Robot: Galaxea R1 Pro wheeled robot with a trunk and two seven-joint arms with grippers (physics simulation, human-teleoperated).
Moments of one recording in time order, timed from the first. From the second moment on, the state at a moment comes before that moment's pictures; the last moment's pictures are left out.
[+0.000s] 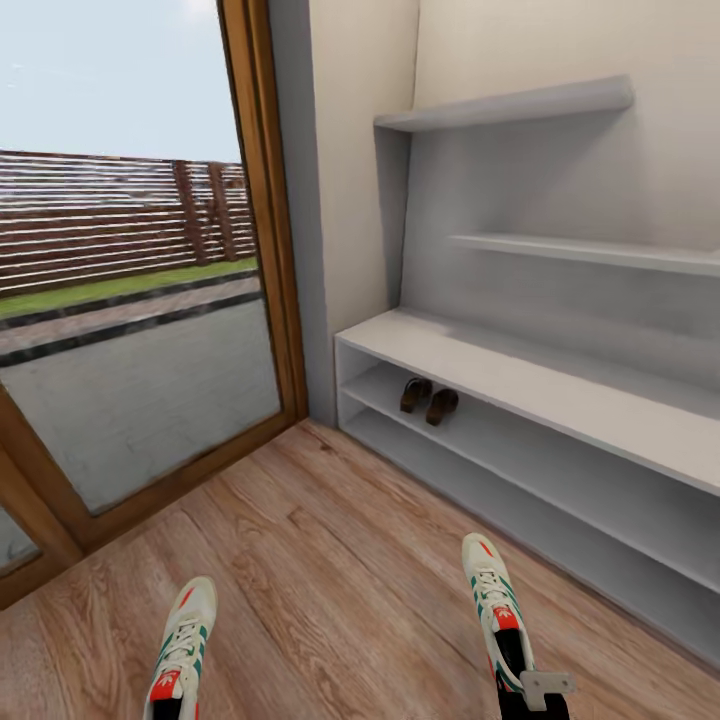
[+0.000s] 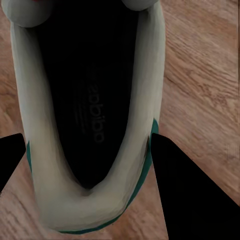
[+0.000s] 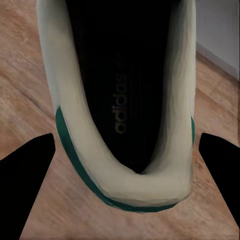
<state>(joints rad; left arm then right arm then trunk) -0.15 0.09 0.31 -0.29 -0.14 -0.59 -0.16 -0.40 -0.05 -0.04 -0.04 0.15 -0.60 -0.17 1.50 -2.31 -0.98</state>
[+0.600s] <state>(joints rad) -0.15 0.09 0.31 -0.29 -0.14 -0.59 -0.16 -0.40 -0.05 -0.04 -0.04 0.15 -0.60 -0.17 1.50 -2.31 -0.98</state>
